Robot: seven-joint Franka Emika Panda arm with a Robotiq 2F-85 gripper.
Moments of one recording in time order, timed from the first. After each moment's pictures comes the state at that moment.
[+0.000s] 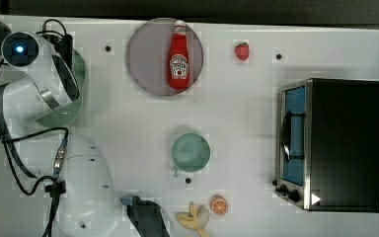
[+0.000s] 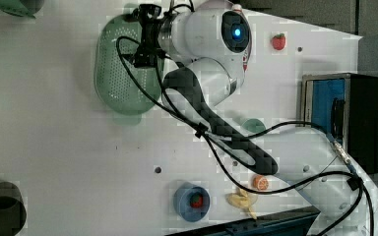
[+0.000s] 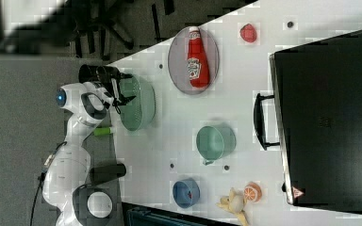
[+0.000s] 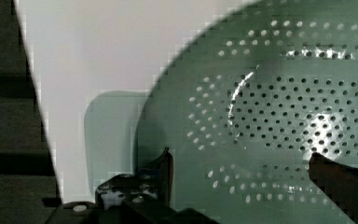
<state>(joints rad) 0.43 1.04 0.15 -1.16 -0.01 0.87 1.32</state>
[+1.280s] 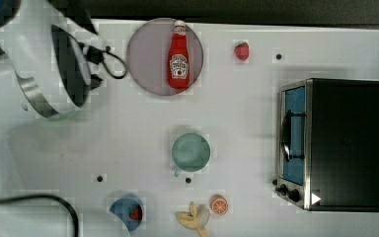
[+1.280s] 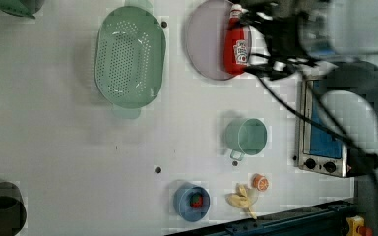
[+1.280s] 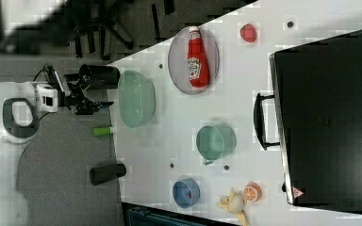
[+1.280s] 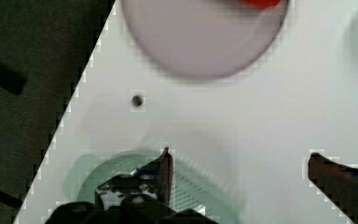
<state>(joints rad) 0.35 0.40 0.01 -1.50 0.00 0.38 0.67</state>
